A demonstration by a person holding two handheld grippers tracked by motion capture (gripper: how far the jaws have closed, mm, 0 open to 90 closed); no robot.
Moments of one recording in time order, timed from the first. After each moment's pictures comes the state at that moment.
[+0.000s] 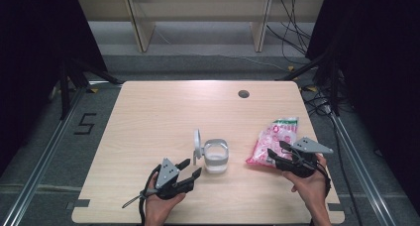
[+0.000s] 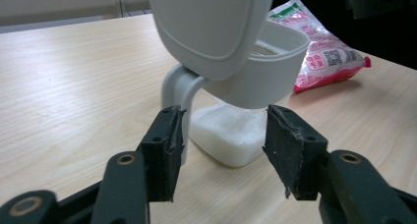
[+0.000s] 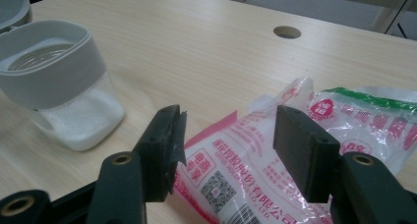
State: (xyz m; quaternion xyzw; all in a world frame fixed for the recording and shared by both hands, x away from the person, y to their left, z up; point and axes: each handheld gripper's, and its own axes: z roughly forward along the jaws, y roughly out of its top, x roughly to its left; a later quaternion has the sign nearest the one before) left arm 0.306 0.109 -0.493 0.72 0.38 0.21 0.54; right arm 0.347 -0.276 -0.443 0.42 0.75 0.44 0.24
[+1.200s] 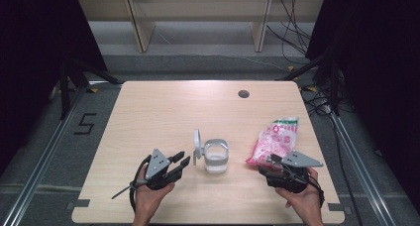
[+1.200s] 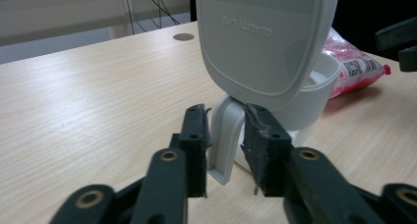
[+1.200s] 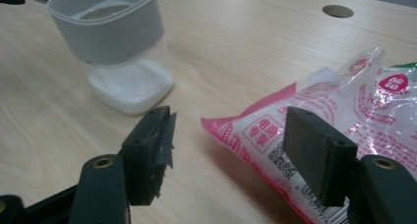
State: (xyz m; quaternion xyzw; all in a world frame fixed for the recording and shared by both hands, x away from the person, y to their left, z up) left arm 0.322 0.130 -0.473 0.72 0.36 0.23 0.54; right arm 0.321 -0.256 -0.462 0.39 0.78 0.45 0.20
